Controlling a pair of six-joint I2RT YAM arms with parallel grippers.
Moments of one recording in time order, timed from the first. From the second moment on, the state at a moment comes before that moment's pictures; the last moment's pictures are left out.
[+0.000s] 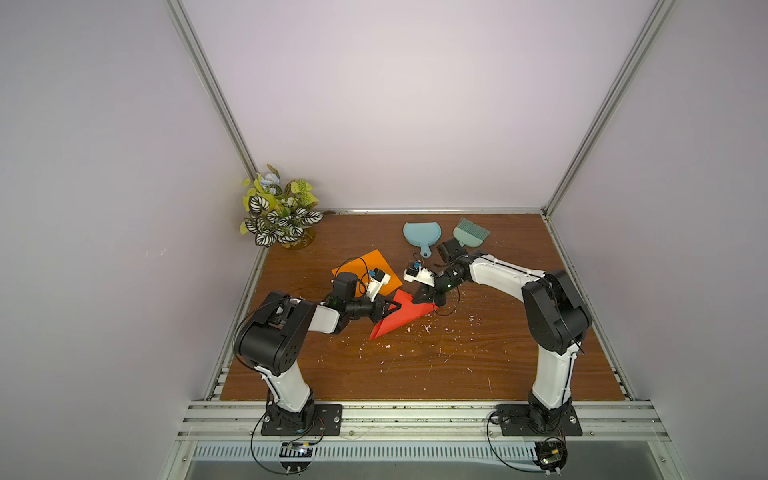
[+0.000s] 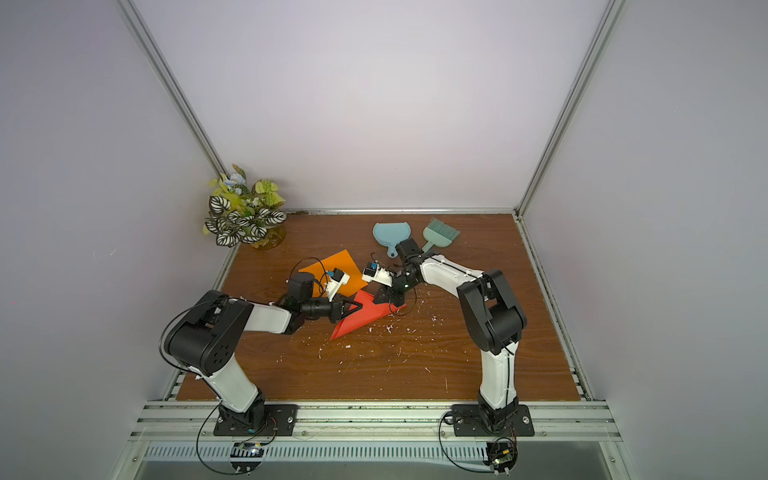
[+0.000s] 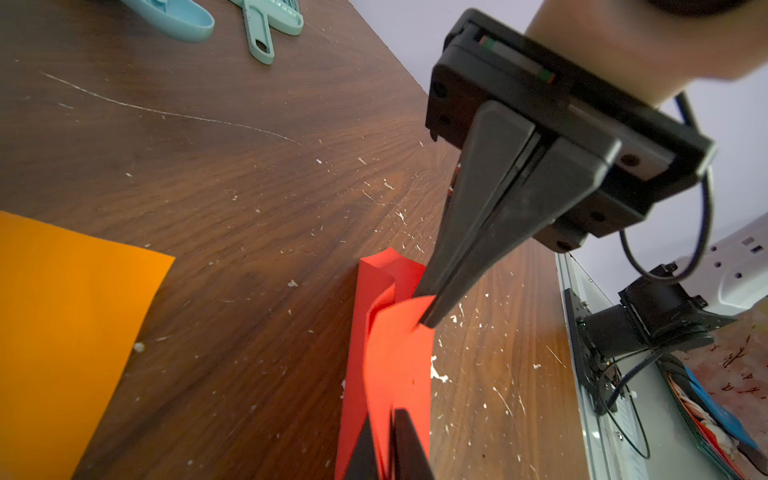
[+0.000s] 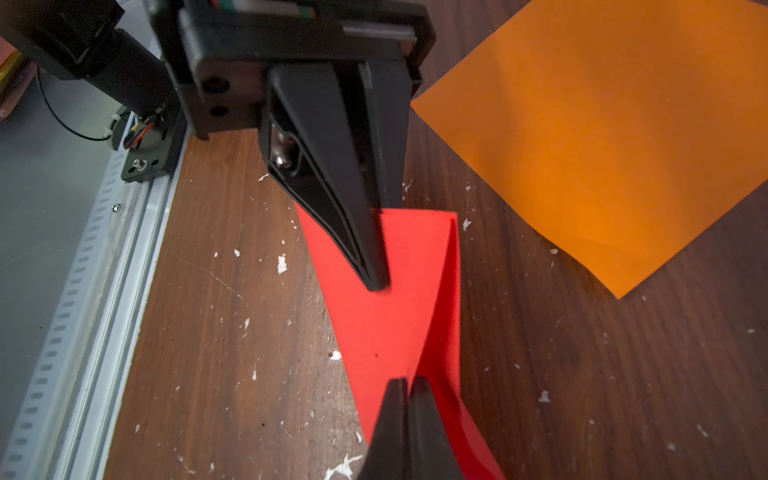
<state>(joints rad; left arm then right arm) -0.34 1.72 0.55 0.60 0.92 -0.17 0.54 1.94 1.34 -0.57 -0.76 -0.68</state>
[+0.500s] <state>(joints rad) -0.34 1.72 0.56 0.60 0.92 -0.17 0.54 1.94 1.34 -0.57 -0.76 -0.68</state>
